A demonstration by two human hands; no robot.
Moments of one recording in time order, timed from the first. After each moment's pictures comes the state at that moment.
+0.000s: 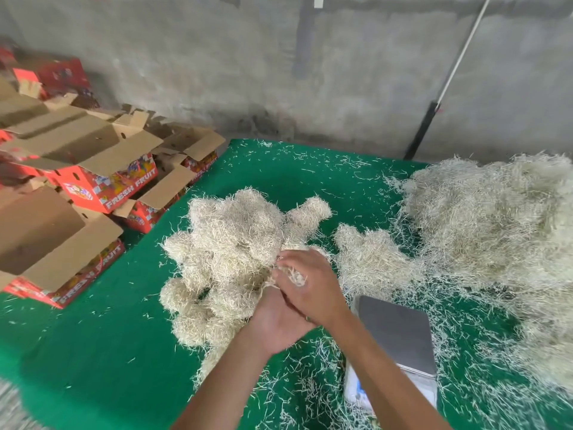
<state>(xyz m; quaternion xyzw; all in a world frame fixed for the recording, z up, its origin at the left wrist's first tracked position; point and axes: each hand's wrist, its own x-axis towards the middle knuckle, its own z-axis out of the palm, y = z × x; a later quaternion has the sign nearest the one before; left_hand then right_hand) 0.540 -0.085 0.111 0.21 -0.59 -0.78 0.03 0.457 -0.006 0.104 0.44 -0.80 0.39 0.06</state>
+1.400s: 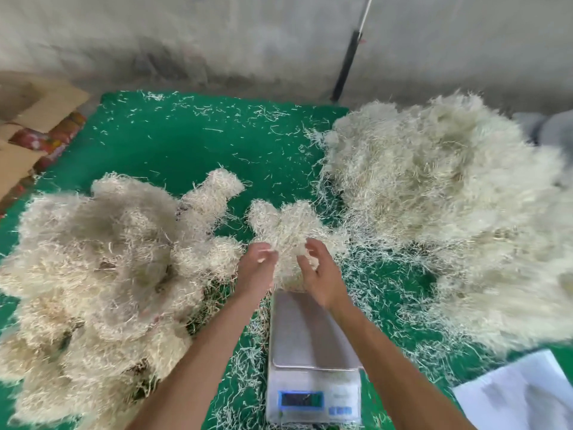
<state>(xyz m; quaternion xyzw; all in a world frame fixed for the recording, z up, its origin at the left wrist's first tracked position) 0.318 -0.015 0.016 0.30 -0.69 -0.66 -0.01 0.279 0.142 0.006 0.11 -0.88 0.45 -0.11</state>
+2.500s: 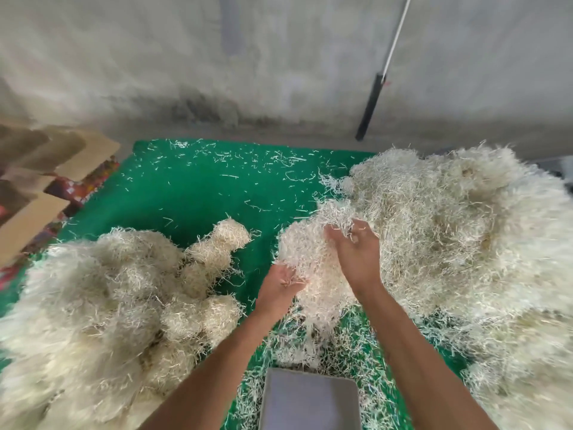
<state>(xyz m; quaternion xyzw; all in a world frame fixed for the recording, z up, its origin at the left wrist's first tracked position) 0.197 -0.009 0.000 0.23 -0.78 -0.59 0.01 0.121 0.138 0.105 0.02 -0.79 0.61 -0.02</state>
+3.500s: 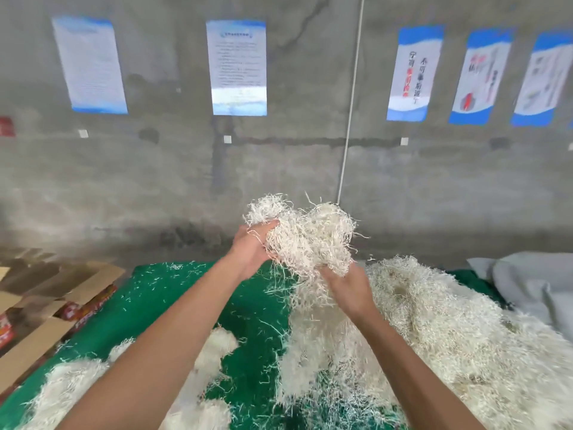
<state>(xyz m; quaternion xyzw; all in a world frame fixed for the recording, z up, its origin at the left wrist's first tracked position) 0.210 -0.022 0.382 0.05 -0.53 -0.84 0.11 0.188 0.192 0.306 0.10 -0.81 0.57 0.07</state>
